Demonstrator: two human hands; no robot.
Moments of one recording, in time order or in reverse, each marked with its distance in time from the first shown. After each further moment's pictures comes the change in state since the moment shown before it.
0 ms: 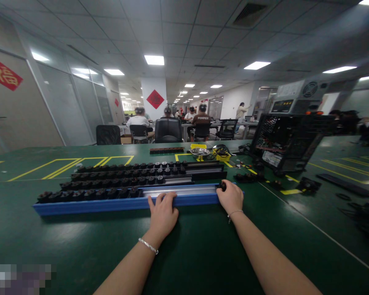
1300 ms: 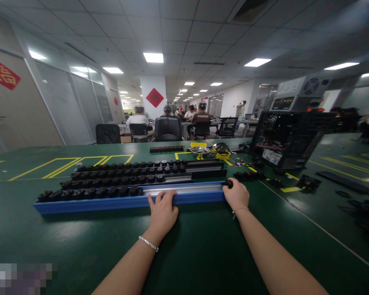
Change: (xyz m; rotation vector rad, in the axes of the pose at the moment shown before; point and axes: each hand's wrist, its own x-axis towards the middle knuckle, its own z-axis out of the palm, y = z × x) left_hand 0.000 -0.002 0.001 -0.004 -0.009 -0.002; right_hand 0.008 0.015 -0.008 -0.019 -0.006 0.120
